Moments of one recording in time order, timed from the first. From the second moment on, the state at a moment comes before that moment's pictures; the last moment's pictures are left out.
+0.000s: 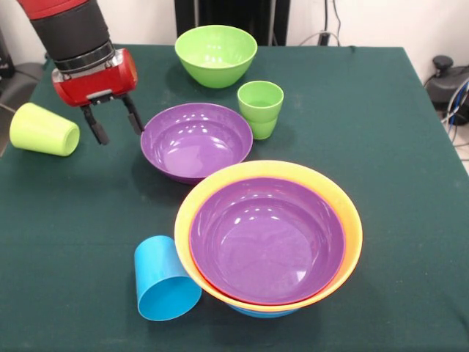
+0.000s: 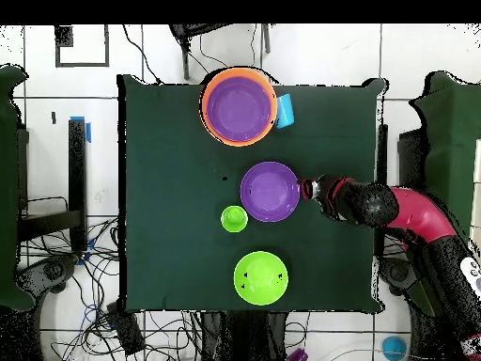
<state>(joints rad) -1.16 -0.39 0.82 1.62 -0.67 0.68 1.49</state>
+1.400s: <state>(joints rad) -1.16 -0.35 0.82 1.66 -0.66 0.68 1.49</state>
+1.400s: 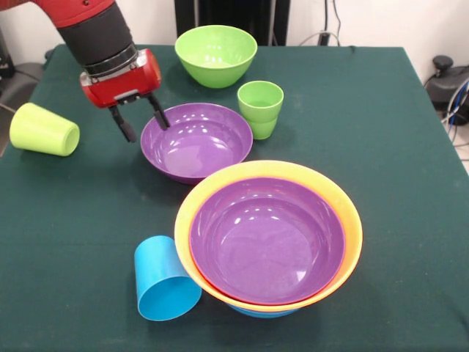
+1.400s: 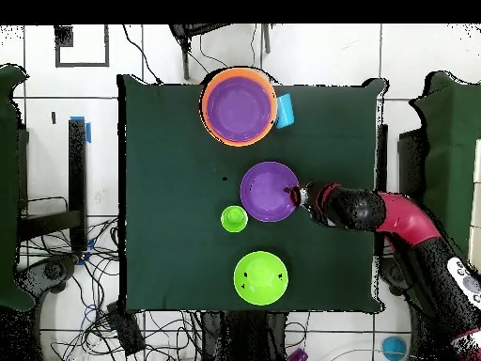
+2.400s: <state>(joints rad) -1.16 -0.33 0.82 1.67 -0.66 0.64 1.49</state>
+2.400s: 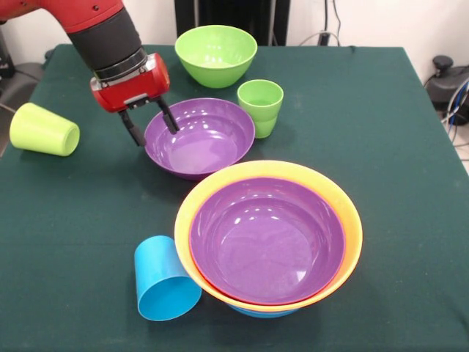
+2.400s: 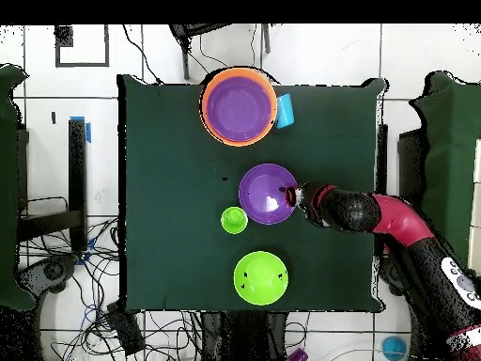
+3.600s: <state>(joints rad) -1.18 -0.34 0.82 1.67 -0.63 0.64 1.49</state>
